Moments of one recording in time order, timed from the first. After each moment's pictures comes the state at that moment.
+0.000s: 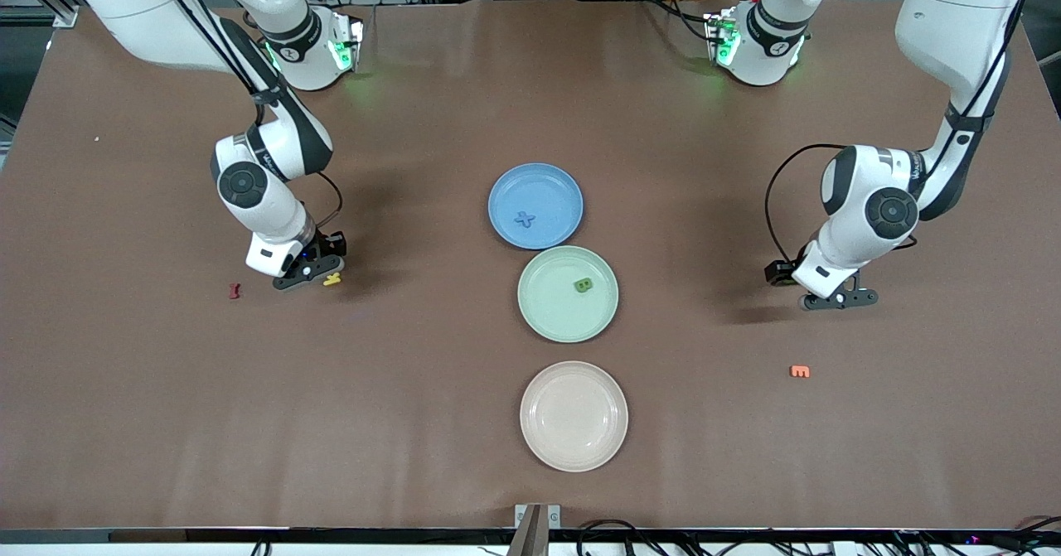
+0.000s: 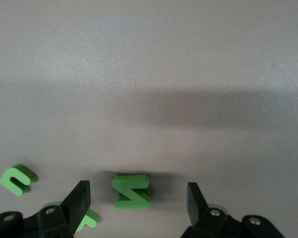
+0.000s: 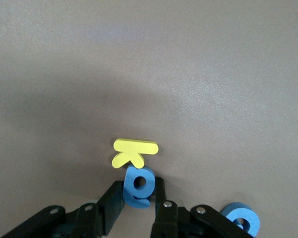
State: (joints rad) left arm 0.10 0.42 -0.14 -2.20 0.21 2.58 -0.27; right arm -0.02 0.38 0.18 -2.34 -0.30 2.72 -0.01
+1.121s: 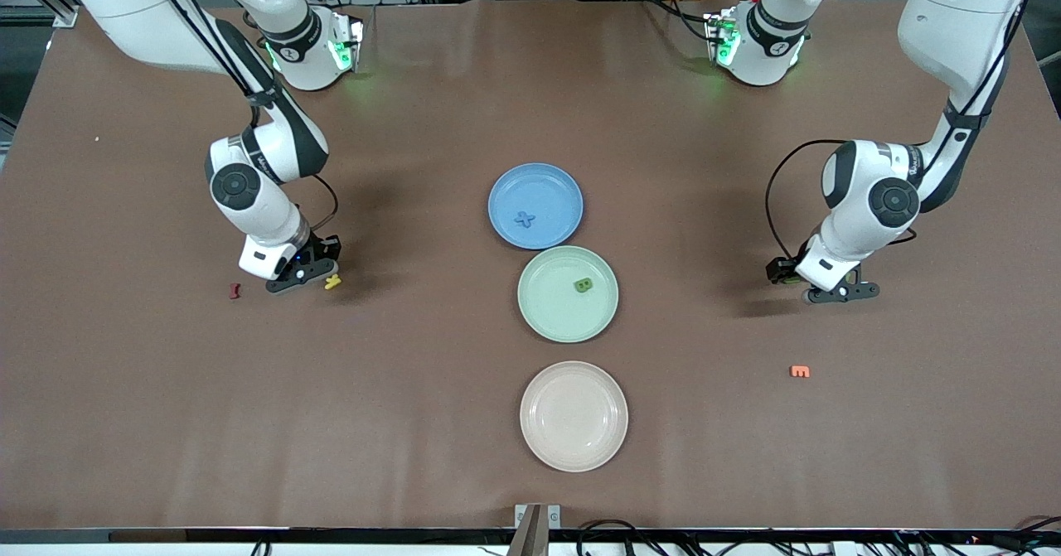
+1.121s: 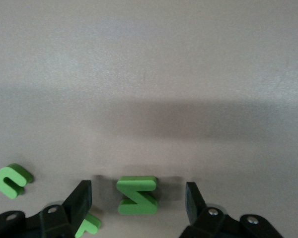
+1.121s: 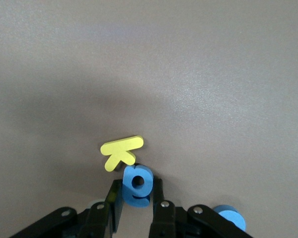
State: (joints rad) left arm 0.14 0.42 -0.16 -2.26 0.21 2.69 -0.27; right arm -0.04 0.38 0.18 -2.33 -0.30 2.72 -0.01
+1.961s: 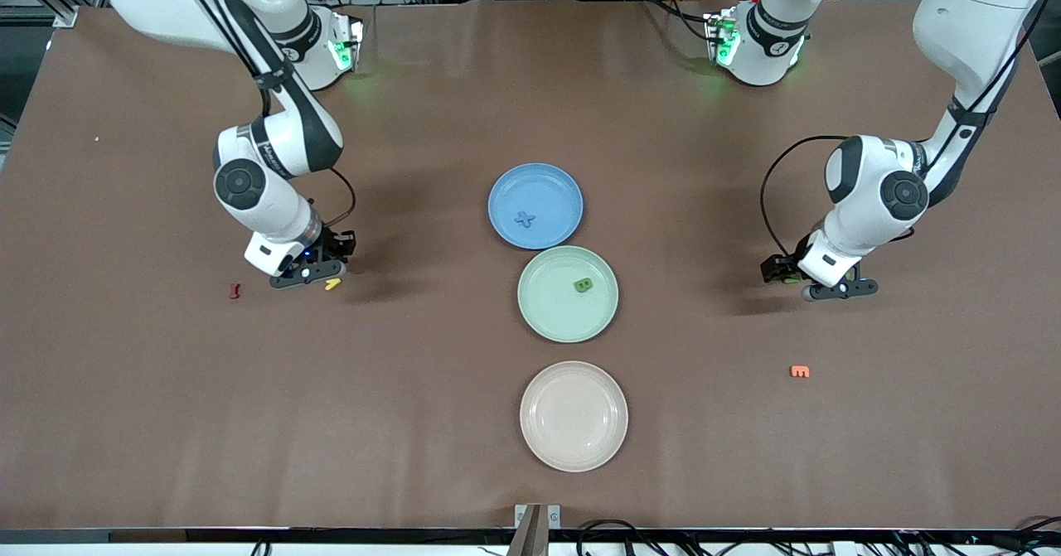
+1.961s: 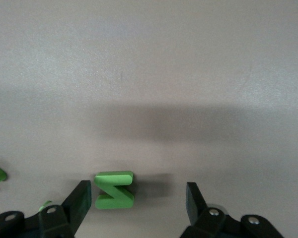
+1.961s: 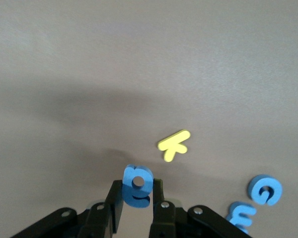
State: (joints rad) left arm 0.36 0.42 -0.38 -2.28 0.21 2.71 -0.27; right arm 0.06 0.30 0.19 -2.27 -0.10 2.53 0.10
